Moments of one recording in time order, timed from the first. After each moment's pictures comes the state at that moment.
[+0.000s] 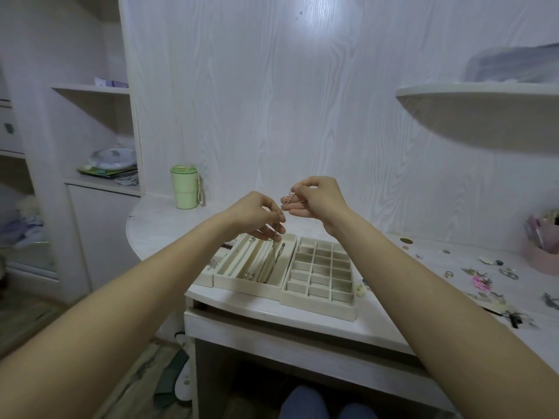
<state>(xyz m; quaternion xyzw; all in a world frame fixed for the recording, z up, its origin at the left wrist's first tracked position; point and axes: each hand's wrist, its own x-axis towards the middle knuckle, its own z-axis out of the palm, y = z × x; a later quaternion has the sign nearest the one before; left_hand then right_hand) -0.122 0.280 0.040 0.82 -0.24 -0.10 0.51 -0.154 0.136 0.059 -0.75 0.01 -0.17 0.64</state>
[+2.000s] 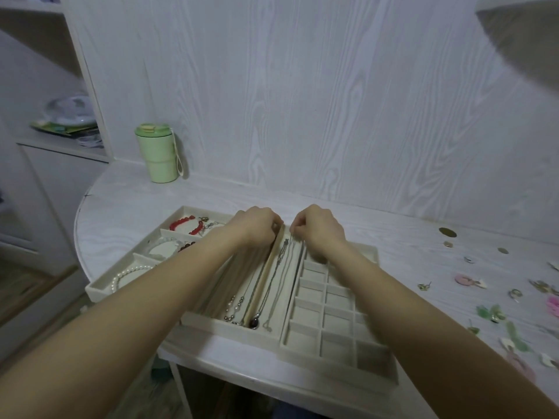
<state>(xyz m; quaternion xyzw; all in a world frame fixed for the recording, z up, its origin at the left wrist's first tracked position) 0.030 0.223 -0.035 0.96 -0.25 -0.07 0.12 -0.006 0.086 -0.044 -0.96 0.09 -0.07 0.24</state>
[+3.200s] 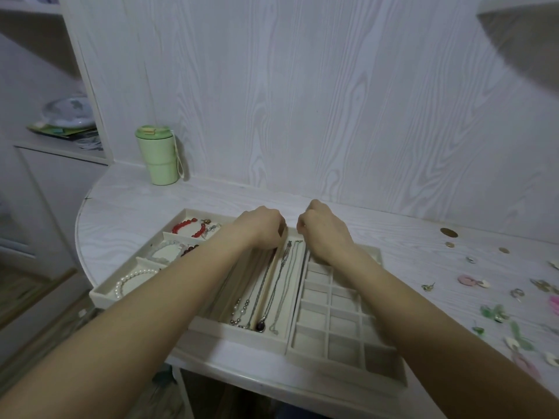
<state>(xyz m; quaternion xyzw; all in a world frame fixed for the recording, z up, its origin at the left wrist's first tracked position) 0.032 0.219 -0.031 0.96 -0.26 -0.07 0.08 -0.011 0.088 -0.045 -0.99 0.00 -0.14 0.02</state>
